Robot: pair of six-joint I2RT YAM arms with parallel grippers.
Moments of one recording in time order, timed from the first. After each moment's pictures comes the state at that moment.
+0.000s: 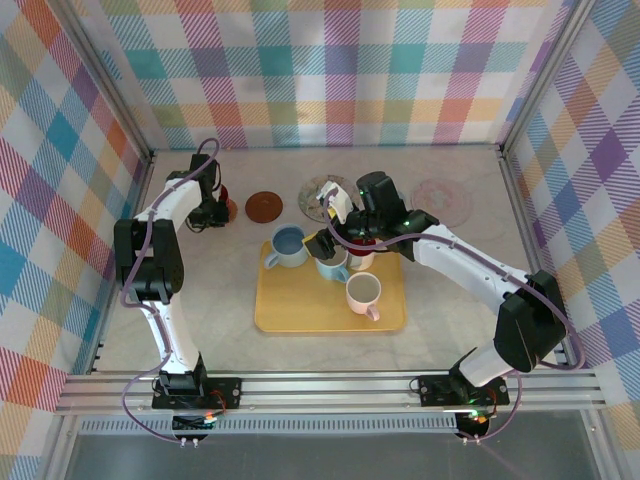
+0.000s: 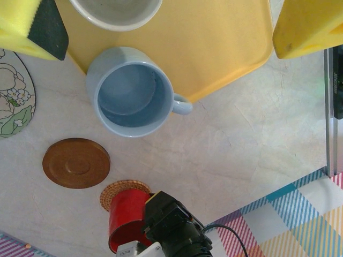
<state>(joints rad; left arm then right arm) -0.01 1.99 1.54 -0.86 -0.10 -0.11 0.67 1.51 1.21 -0.29 -0.49 -0.11</state>
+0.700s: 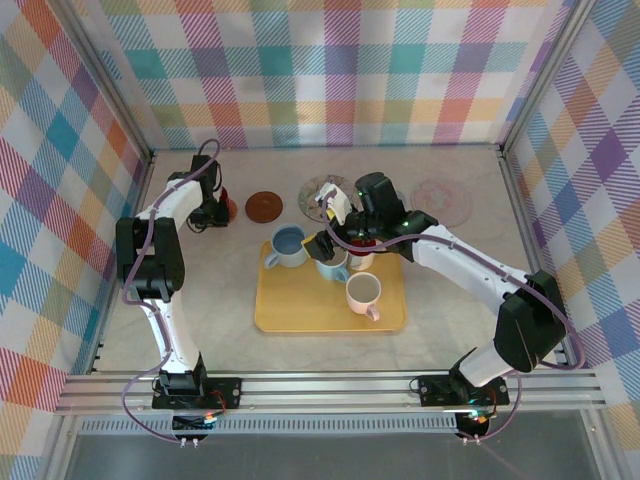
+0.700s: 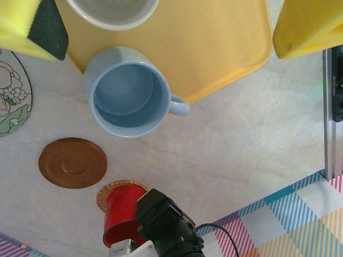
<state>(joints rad) 0.00 2.00 1.54 -0.84 -0.10 -0.11 0.68 1.51 1.21 -0.29 -0.49 -0.11</state>
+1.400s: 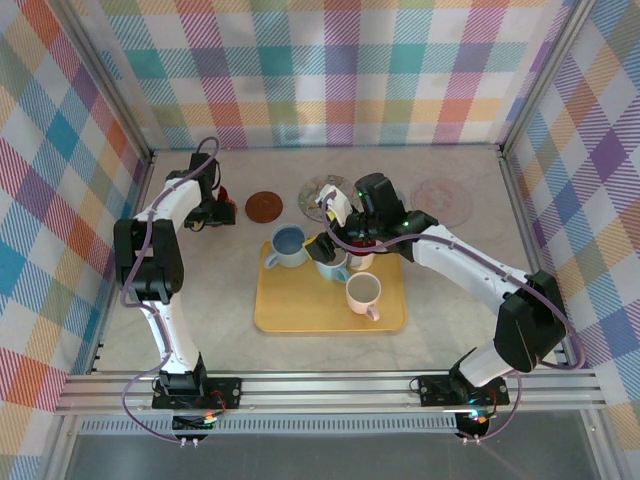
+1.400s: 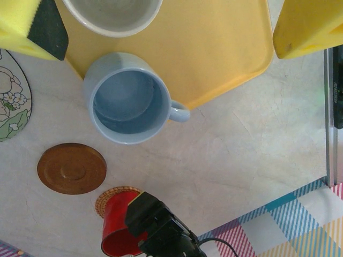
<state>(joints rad) 0.00 1.97 1.55 -0.85 -0.13 -0.11 0.68 1.51 1.21 -0.31 -0.49 -0.13</state>
